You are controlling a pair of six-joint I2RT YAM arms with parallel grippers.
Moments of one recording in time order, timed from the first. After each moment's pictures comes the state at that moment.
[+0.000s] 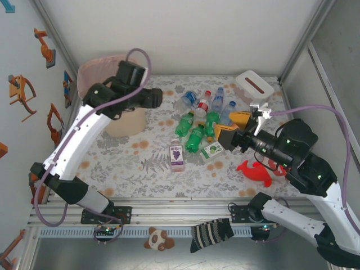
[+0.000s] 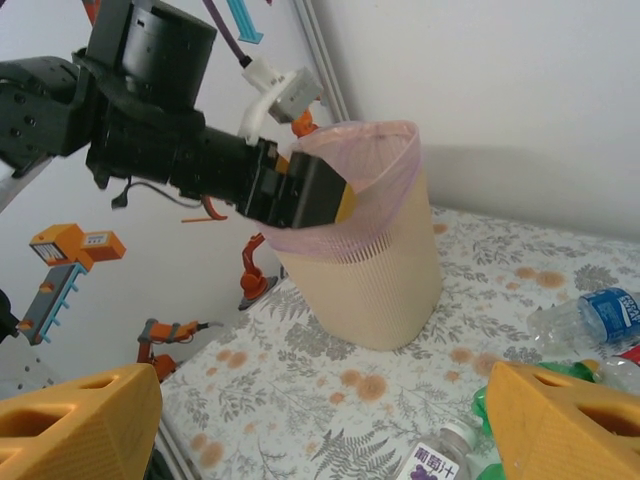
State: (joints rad) left arm -0.69 1.53 1.86 -1.13 -0.25 -0.37; right arm 0.74 0.73 1.25 -0.62 -0.18 0.33
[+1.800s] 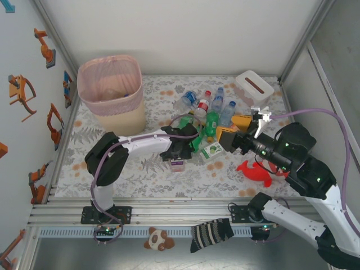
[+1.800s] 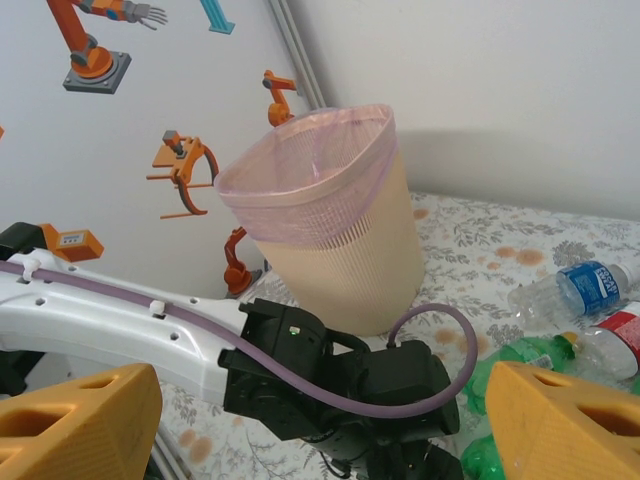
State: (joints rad) left arm -1.00 1.90 1.31 -0.80 -0.18 -0.99; right arm 0.74 0.70 1.21 -0.63 -0.14 0.35
